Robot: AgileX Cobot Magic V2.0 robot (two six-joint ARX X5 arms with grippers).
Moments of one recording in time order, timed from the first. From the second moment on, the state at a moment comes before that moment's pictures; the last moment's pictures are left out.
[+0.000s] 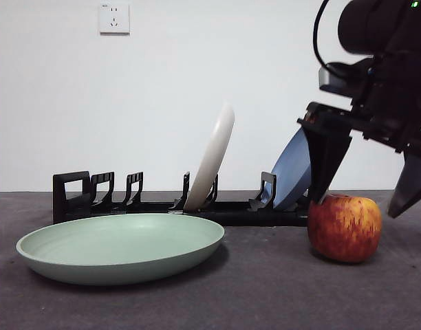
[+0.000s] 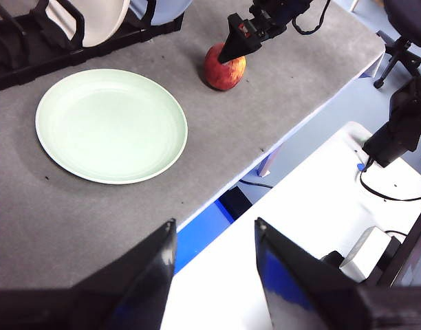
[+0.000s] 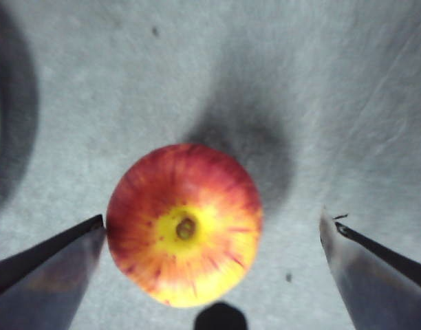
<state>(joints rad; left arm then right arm) -0.89 0.36 1.10 -1.33 0.04 -0.33 0.39 1.50 0.96 -0.64 -0.12 0.16</state>
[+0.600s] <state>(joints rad) -0.89 0.36 1.10 -1.33 0.00 -0.35 0.43 1.52 0.99 -0.69 -0.12 0.16</state>
